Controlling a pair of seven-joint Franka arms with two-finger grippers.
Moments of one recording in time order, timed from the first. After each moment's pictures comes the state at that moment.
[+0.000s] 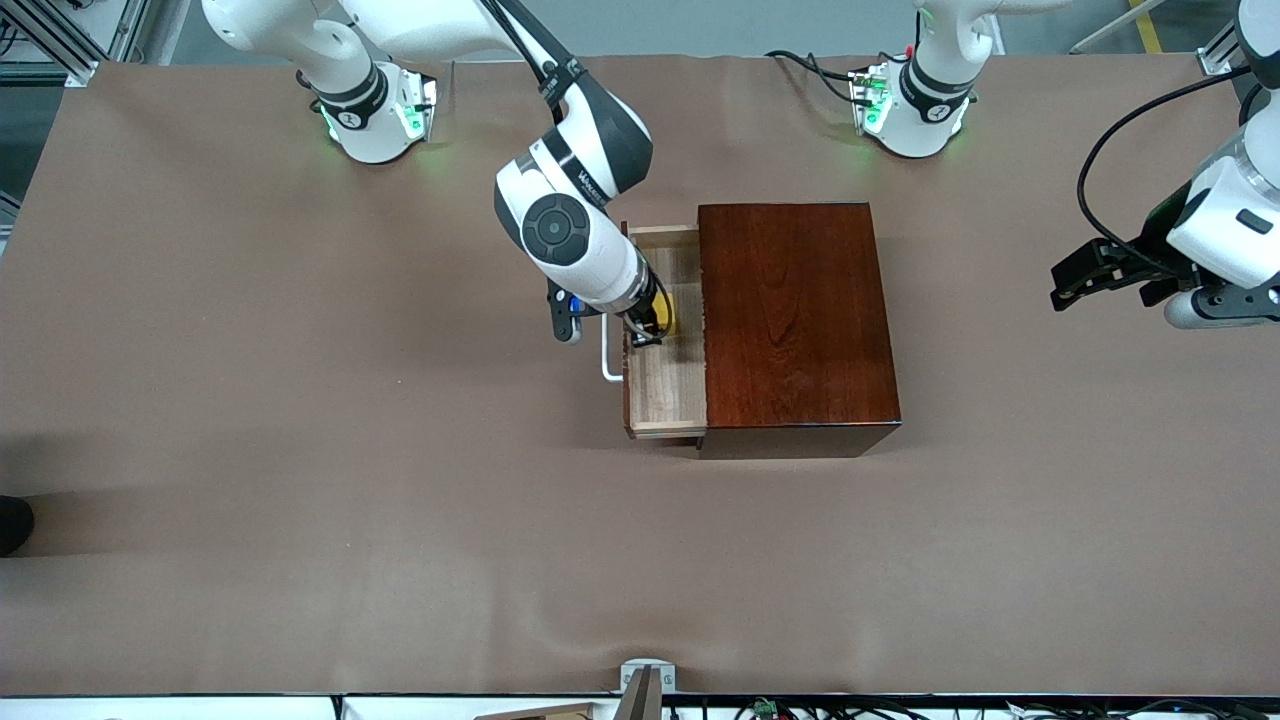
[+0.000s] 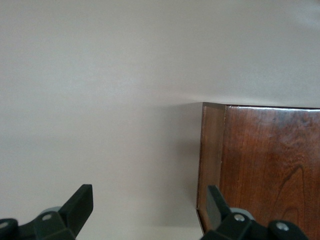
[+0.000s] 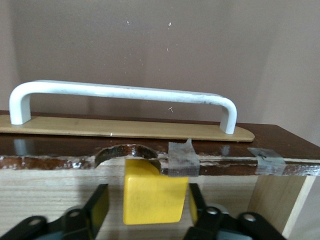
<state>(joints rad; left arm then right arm) -0.01 0.05 -0.09 -1.55 0.00 1.64 -0.15 0.86 0.57 -0.13 -1.52 0.45 2.11 1.96</state>
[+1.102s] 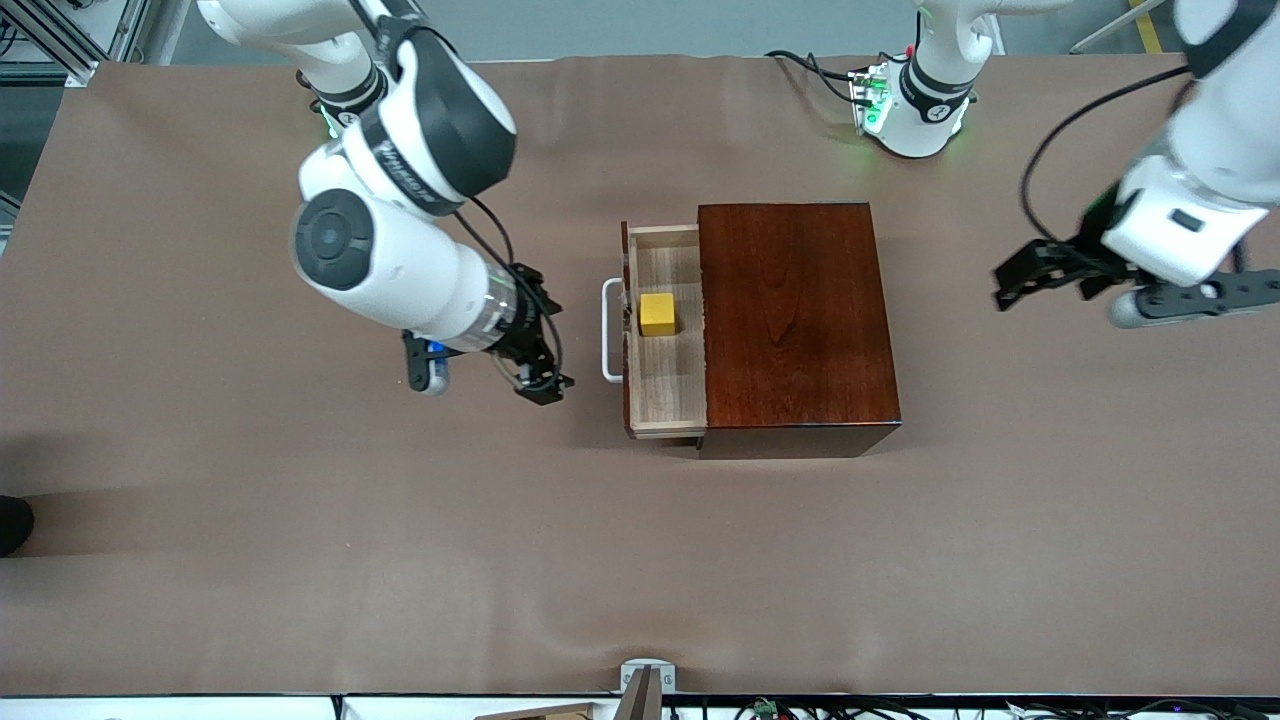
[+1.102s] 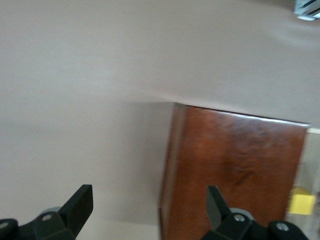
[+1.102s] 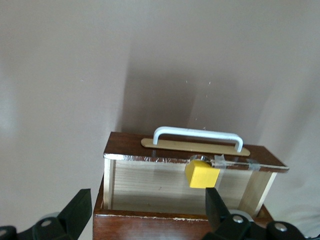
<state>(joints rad) -0.05 0.08 -0.20 -1.51 -0.03 1.65 -0.42 0.61 0.52 -0.17 -1.19 0.44 1.72 1.78</state>
